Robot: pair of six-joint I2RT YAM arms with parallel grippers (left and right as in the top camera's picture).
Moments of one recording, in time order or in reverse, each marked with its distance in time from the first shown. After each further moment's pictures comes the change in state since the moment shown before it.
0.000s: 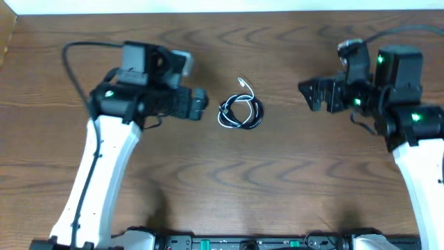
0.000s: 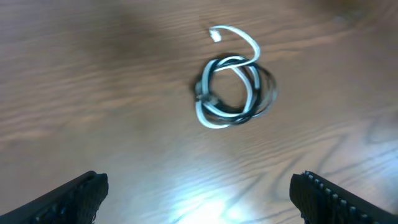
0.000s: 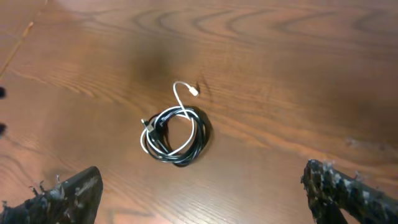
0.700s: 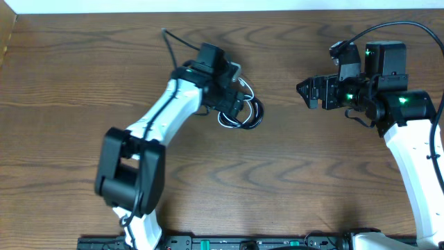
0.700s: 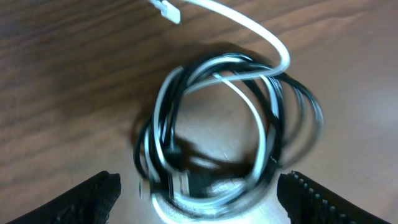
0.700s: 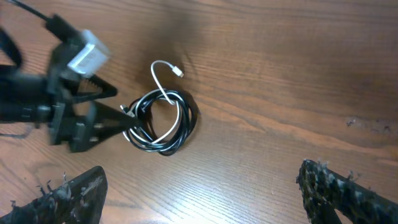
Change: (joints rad) left arm -0.208 0.509 0.002 0.340 -0.045 -0.034; right arm 0.000 0.116 0.006 -0.014 0.027 -0.016
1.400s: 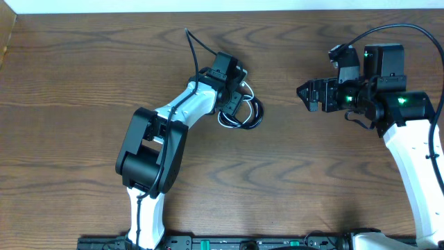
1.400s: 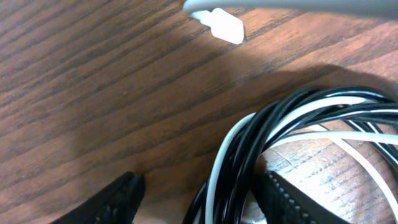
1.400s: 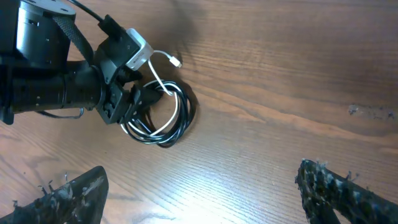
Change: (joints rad) left arm -0.040 0.175 0.000 0.200 -0.215 0.091; right arm 0.000 0.000 -0.010 -0.023 0.003 0.000
